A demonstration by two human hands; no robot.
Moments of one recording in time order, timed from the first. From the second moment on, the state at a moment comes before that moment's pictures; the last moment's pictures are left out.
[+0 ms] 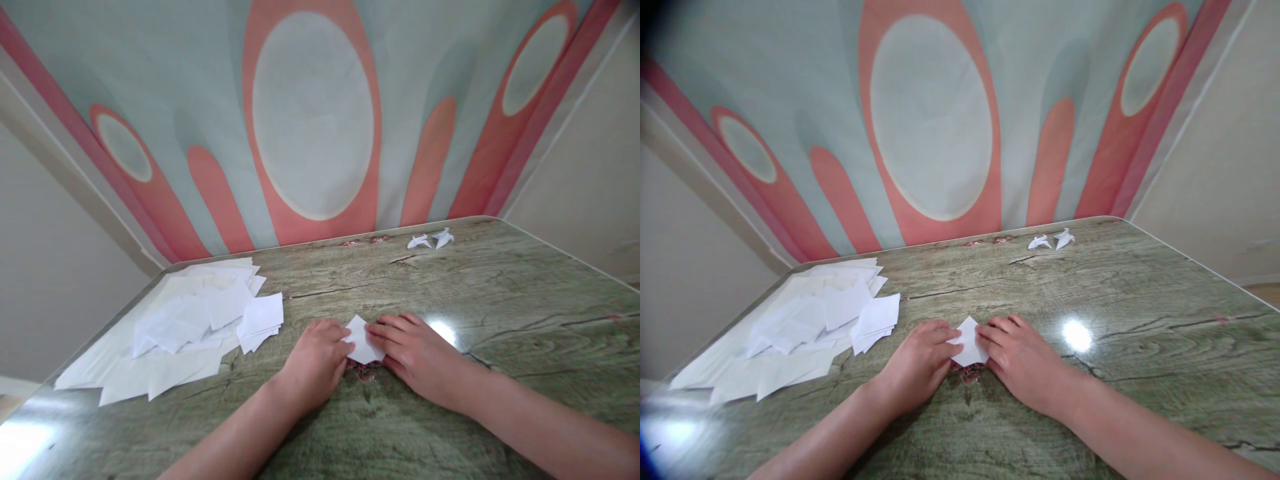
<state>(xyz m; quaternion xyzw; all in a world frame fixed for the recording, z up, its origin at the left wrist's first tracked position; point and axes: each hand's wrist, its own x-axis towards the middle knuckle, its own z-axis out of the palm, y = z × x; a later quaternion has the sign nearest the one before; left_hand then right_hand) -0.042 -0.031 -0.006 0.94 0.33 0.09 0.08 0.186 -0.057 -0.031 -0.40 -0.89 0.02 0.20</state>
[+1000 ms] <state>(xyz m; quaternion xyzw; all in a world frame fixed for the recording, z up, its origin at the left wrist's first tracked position) -0.035 -0.023 -0.012 0.83 0.49 0.17 0.19 0.191 -0.054 -0.027 -0.52 -0.81 0.12 0.24</state>
